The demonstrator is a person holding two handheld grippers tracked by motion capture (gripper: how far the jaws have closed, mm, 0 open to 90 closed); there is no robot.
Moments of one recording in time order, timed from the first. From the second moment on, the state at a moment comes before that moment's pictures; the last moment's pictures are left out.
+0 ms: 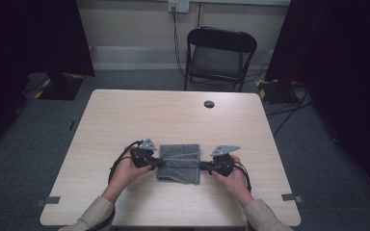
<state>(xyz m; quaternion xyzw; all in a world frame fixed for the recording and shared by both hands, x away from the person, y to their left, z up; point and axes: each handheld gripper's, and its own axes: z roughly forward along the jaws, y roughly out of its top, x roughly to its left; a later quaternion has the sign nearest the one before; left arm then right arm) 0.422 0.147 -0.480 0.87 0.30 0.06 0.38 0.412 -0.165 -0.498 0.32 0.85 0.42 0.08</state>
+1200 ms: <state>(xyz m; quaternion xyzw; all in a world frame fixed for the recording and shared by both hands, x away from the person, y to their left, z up) 0.387 0.163 -0.474 0.86 0.29 0.05 0.41 0.379 -0.170 -0.492 0.31 0.85 0.43 0.06</state>
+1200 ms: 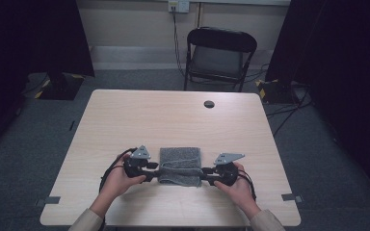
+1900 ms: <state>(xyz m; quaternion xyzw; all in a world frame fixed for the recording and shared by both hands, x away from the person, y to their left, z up) 0.410 0.151 -0.450 0.84 0.30 0.05 0.45 0.400 -0.171 -0.468 0.31 0.84 0.43 0.06</state>
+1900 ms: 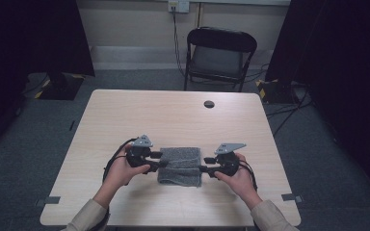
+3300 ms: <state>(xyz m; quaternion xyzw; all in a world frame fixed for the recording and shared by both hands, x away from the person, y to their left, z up) 0.385 0.152 -0.473 0.87 0.27 0.03 0.41 0.390 -0.162 -0.475 0.29 0.85 0.44 0.04</state>
